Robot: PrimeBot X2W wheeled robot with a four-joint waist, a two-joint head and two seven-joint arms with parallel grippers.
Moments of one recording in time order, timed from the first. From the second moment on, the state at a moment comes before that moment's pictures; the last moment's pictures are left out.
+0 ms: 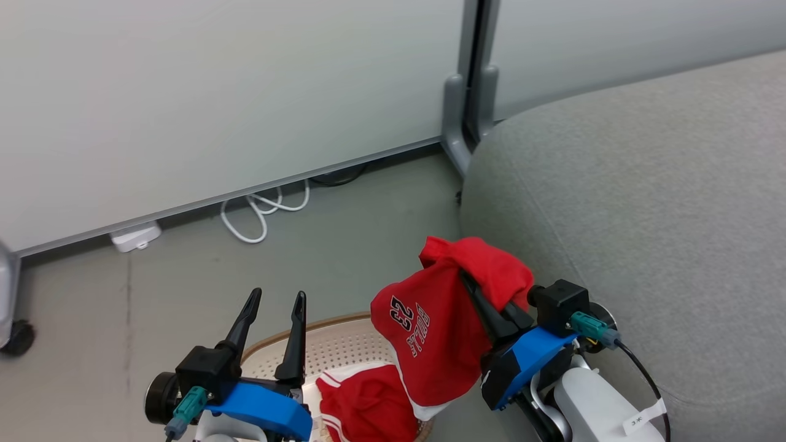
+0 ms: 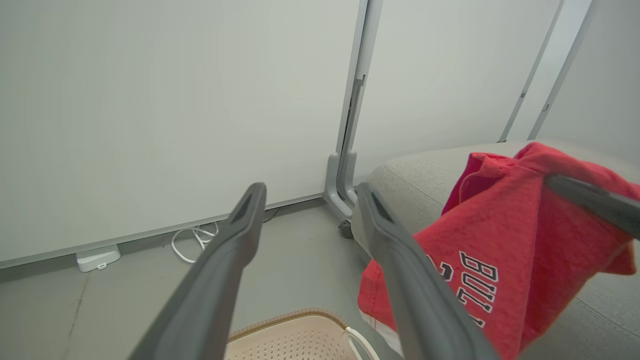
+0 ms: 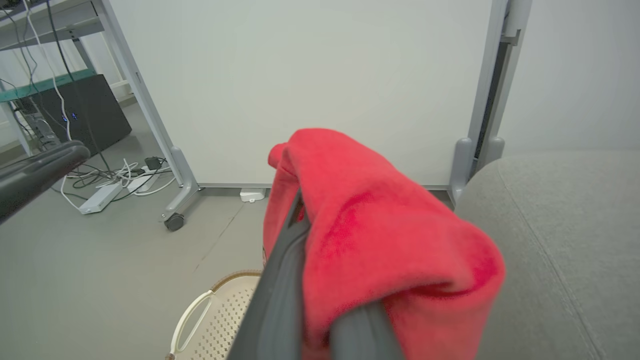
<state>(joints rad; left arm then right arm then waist) -0.10 0.09 -0.24 0.32 -0.28 -0.11 -0.26 -0.41 -0.05 0.44 0.61 0.32 0.13 -0.26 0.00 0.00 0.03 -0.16</state>
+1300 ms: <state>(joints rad) -0.15 0.07 -0.24 0.32 -0.23 -0.13 -0.26 -0.38 -0.05 0.39 0.54 0.33 0.13 -0.26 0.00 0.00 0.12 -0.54</state>
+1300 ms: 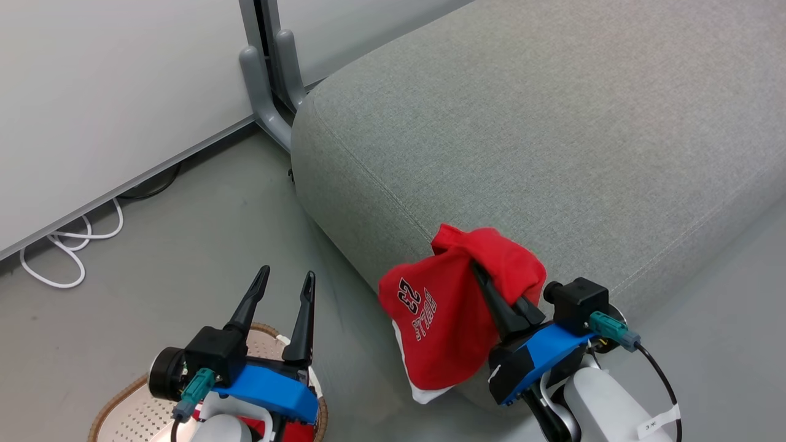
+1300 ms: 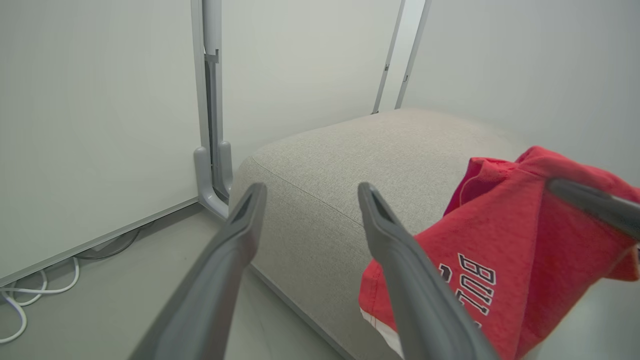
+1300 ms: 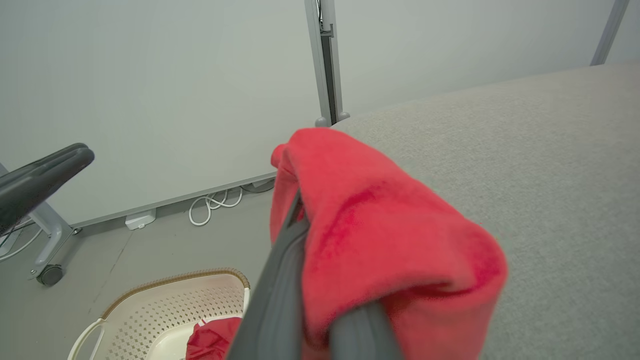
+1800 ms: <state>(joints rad) -0.20 0.12 -0.26 0.26 -0.21 -0.13 -0.26 -0.61 -0.05 0.23 0.61 0.35 0.13 -0.26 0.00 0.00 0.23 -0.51</state>
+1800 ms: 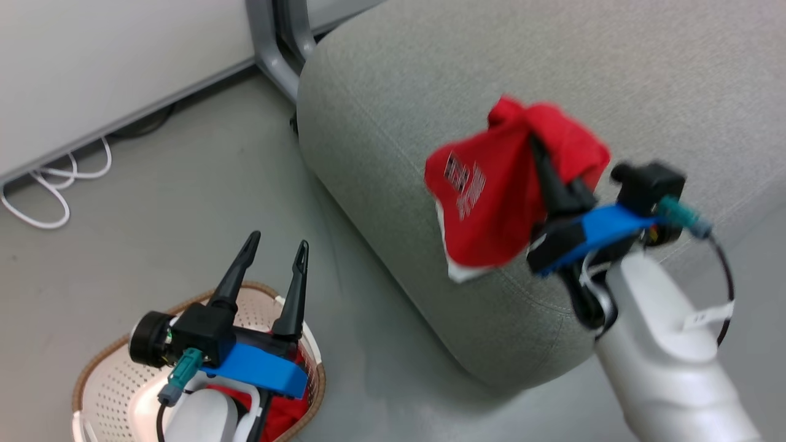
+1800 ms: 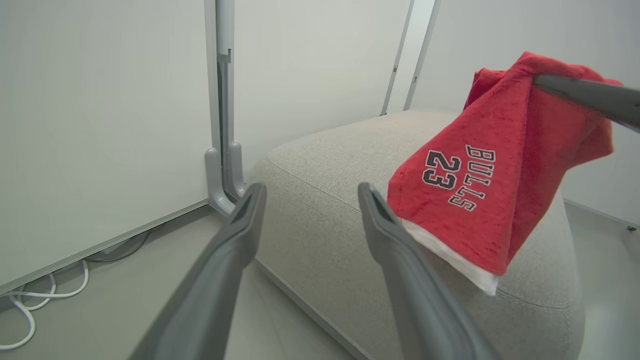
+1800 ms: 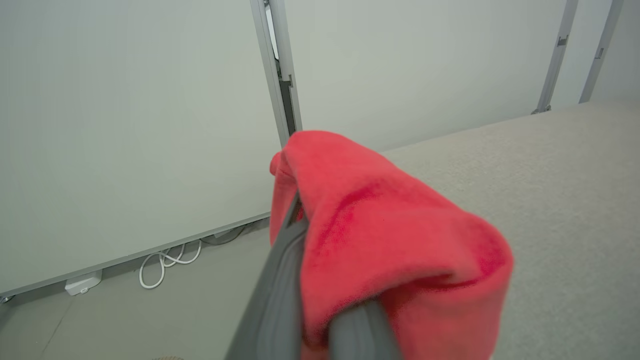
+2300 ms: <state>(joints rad) -0.29 0.26 -0.27 0.05 -0.16 -0.13 -0.25 -1.03 -0.21 -0.10 0.76 0.41 0.13 -0.25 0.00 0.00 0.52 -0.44</state>
